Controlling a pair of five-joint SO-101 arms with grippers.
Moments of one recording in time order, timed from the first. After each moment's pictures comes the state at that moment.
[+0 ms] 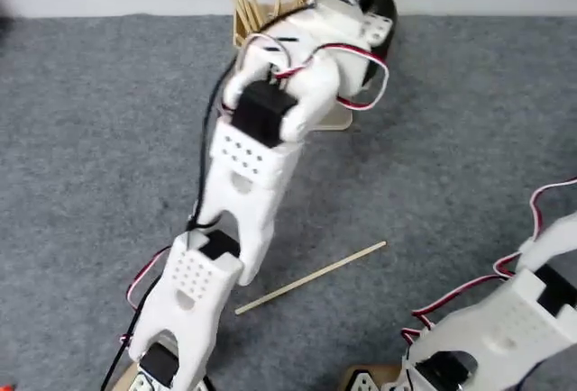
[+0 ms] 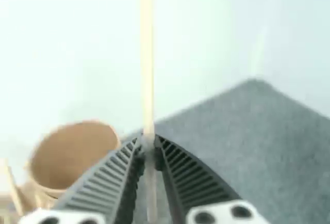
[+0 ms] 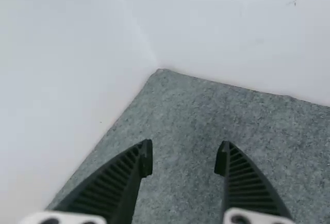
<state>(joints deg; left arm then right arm) 30.2 42.6 -92.6 77.1 10.4 43.4 22.0 -65.1 75.3 -22.9</state>
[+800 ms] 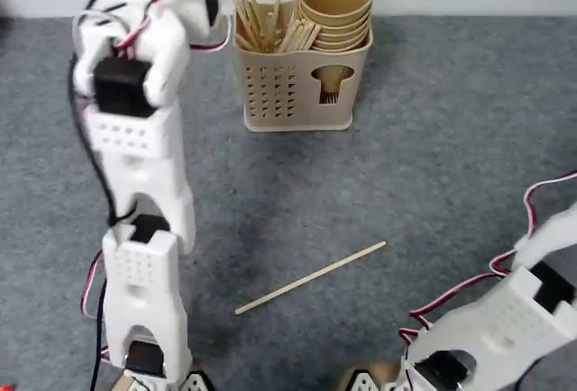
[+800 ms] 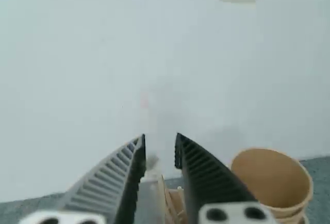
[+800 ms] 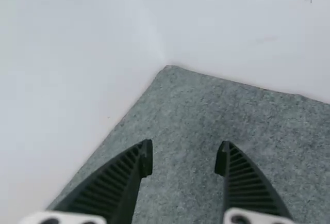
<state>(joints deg) 5.7 39.3 -93.0 76.9 10.2 41.5 22.0 -65.1 75.3 -22.9</state>
